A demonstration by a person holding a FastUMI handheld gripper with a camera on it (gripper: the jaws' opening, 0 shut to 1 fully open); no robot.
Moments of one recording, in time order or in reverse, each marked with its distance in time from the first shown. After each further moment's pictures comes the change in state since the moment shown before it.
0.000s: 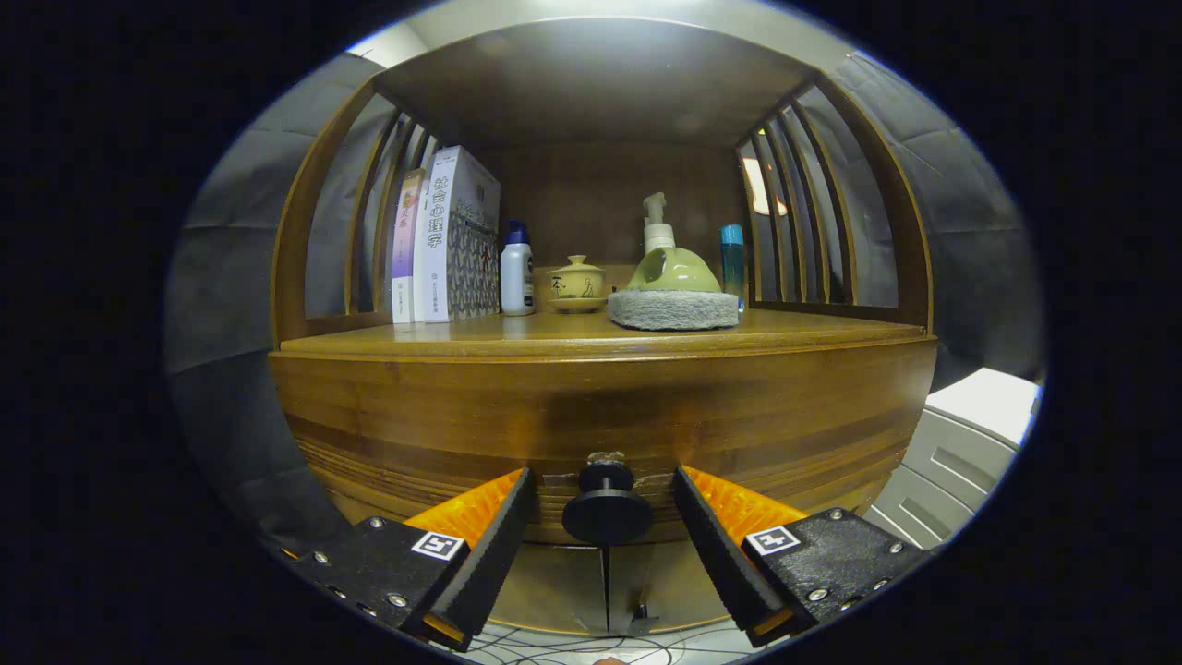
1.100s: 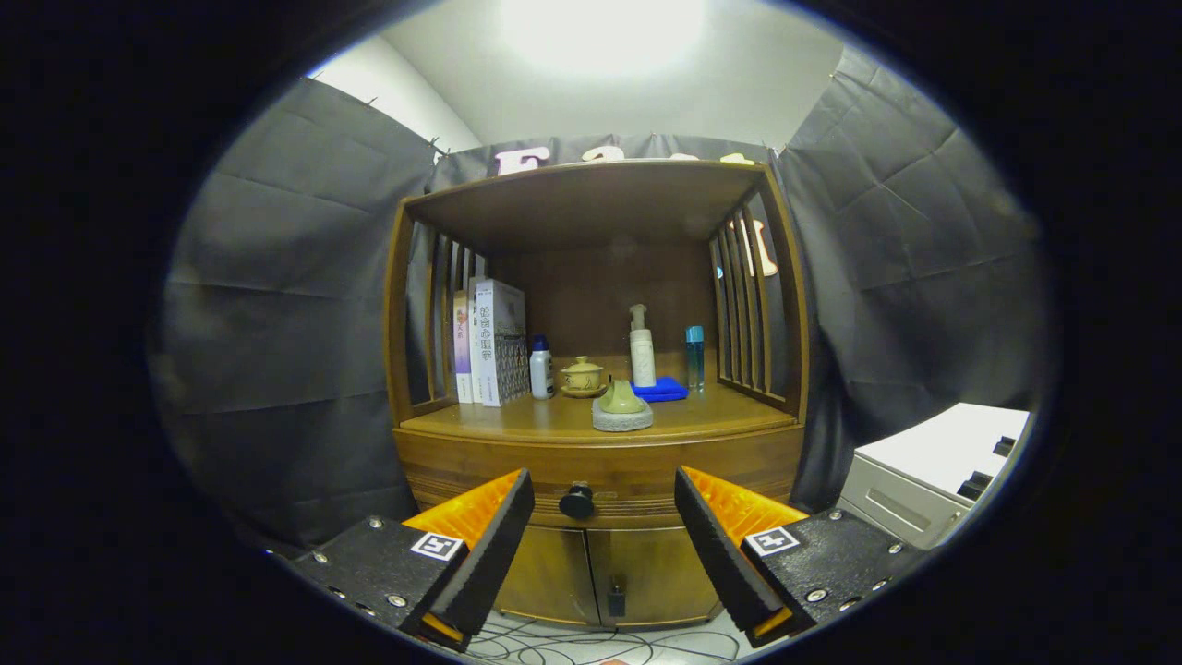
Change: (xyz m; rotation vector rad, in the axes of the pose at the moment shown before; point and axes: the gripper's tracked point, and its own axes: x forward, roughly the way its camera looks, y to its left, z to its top) arm -0.187 -0.062 0.104 0.094 -0.207 0.096
